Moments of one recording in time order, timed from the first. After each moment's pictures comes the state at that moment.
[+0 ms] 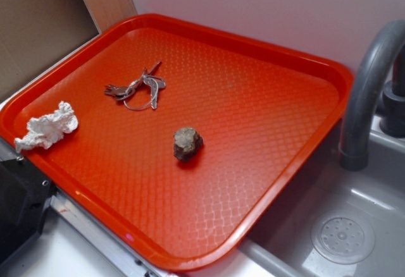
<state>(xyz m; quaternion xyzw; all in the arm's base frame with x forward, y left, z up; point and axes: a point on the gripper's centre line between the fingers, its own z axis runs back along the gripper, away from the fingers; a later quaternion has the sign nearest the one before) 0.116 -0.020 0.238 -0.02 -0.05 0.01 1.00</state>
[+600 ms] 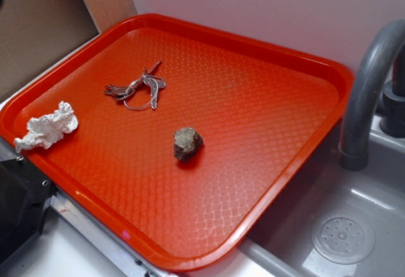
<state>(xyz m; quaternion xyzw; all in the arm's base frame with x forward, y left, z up) 0.119 -0.031 0.216 -0.04 -0.08 0.14 0.99</state>
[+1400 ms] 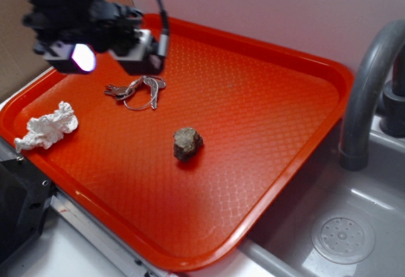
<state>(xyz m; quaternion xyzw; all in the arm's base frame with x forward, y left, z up) 0.185 -0.106 0.123 0.02 -0.15 0.20 0.97</state>
